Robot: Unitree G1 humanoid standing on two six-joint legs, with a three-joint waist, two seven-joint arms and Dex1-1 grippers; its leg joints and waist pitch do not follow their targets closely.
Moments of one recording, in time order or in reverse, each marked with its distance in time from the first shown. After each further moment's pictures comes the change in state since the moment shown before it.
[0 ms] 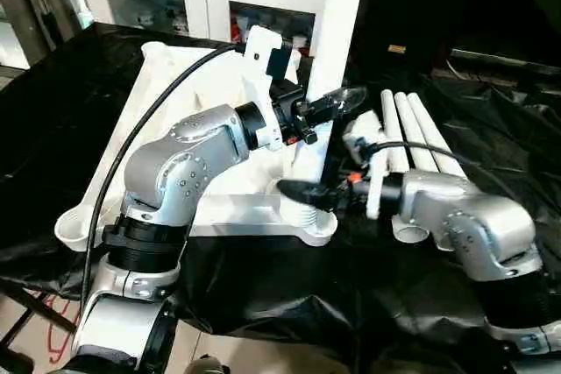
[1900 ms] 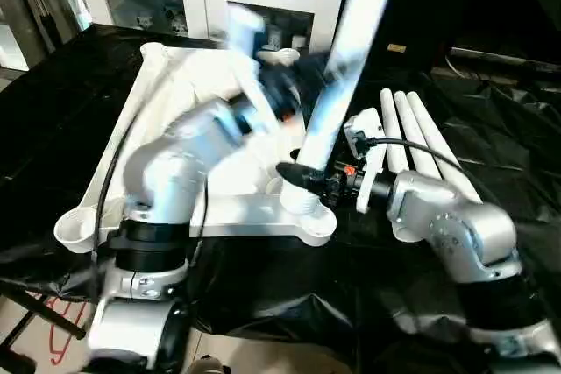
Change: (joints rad) left arm -0.013 -0.101 0.217 -0.003 -0.120 -0.106 0.053; right arm 0.035 0.117 -0.070 0.054 -0.014 -0.092 -0.110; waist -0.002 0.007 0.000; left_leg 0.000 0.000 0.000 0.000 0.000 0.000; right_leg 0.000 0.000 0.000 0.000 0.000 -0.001
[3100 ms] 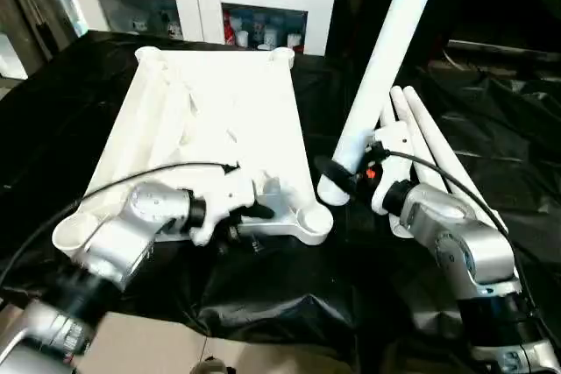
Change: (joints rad) left arm 0.233 0.493 -0.569 0.313 0.589 -0.442 -0.553; right arm 0.075 -0.011 -0.029 0.080 -0.195 -0.185 -0.159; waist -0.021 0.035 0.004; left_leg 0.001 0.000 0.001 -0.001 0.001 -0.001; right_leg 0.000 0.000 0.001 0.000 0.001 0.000
